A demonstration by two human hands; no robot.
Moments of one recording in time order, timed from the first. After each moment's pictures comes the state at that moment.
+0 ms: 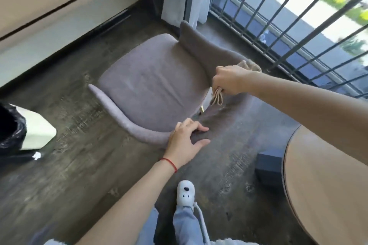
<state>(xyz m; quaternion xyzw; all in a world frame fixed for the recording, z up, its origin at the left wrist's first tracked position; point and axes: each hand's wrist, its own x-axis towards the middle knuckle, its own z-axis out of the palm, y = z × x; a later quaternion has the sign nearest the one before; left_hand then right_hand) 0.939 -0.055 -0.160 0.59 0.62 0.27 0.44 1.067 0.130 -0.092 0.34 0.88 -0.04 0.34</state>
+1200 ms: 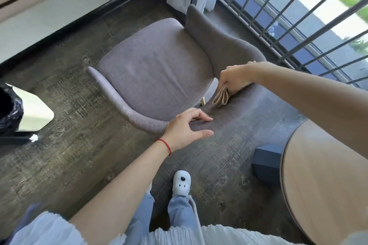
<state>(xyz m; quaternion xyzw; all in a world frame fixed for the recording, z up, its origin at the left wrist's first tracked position) 0.924 -0.046 -0.177 0.56 0.55 0.30 0.54 1.067 0.135 -0.116 0.34 0.82 -0.20 0.42</state>
